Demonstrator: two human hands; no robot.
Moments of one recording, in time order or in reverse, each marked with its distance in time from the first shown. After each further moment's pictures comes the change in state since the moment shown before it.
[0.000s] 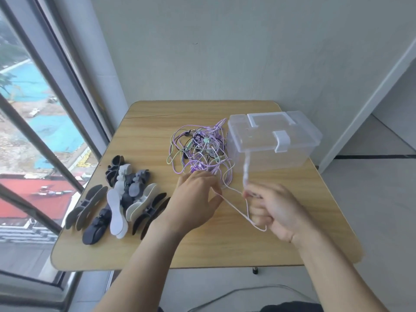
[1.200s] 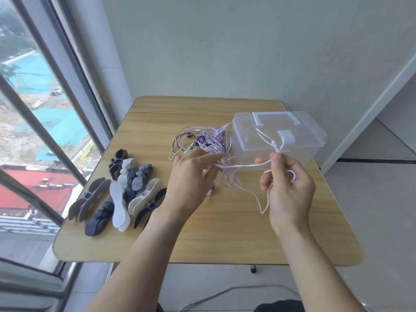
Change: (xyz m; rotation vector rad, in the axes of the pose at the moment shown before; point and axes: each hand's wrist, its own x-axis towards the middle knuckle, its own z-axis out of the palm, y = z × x) left_hand 0.017 -0.004 -0.006 -0.194 0.369 -0.024; right_hand 0.001 -0.002 0.021 0.175 0.455 -0.652
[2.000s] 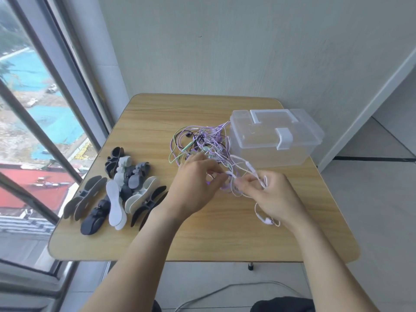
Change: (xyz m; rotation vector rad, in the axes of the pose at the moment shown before) left_hand -0.006 0.001 0.004 -0.020 -0.214 -0.049; right_hand 0.019 0.015 -0.027 -0.669 -0.569 0.114
